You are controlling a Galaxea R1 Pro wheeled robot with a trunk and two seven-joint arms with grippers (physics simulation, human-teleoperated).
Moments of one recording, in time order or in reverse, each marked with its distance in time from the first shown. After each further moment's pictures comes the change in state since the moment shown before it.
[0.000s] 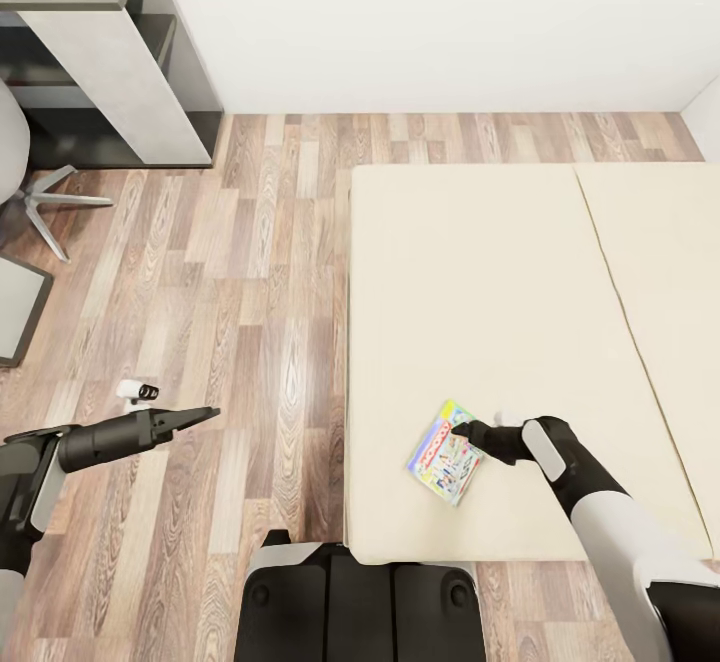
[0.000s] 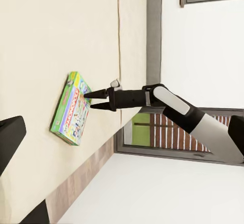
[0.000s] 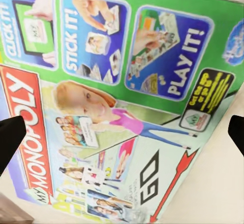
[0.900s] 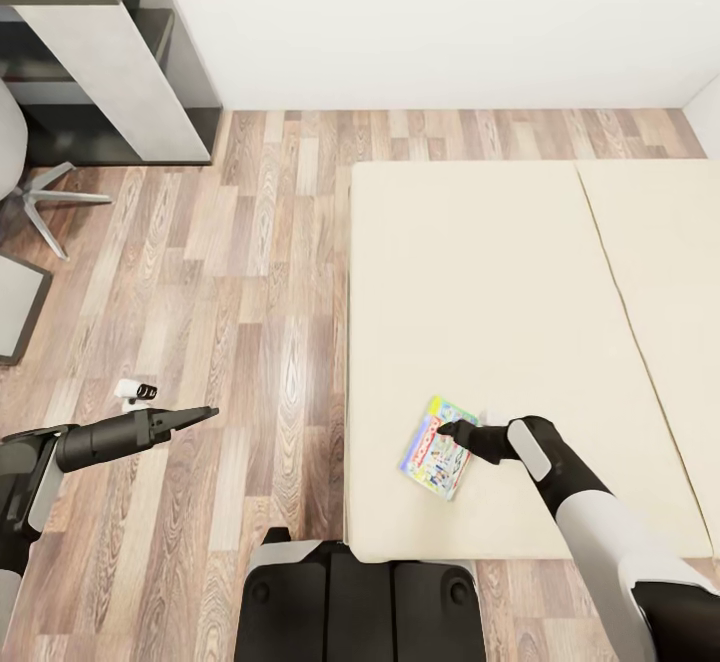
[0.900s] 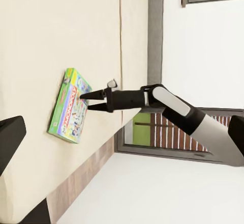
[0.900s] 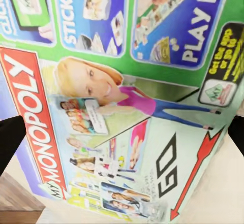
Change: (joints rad) left arm 0.000 0.006 0.000 0.000 0.003 0.000 0.000; right arm 0.000 0.045 0.003 -0.002 0.001 -0.001 0.003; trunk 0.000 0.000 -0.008
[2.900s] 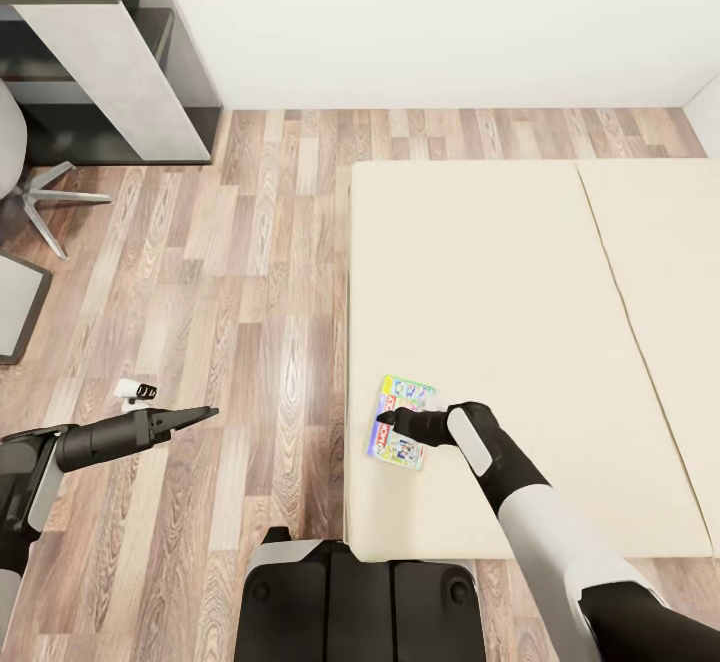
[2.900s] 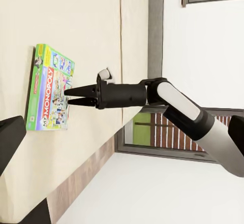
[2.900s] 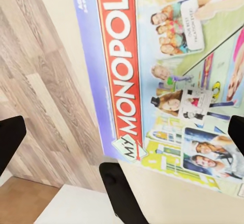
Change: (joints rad) left arm 0.000 0.001 0.000 0.000 0.000 0.000 0.000; right arm -0.004 0.177 0.112 -0.102 0.002 0.001 -0.008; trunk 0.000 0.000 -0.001
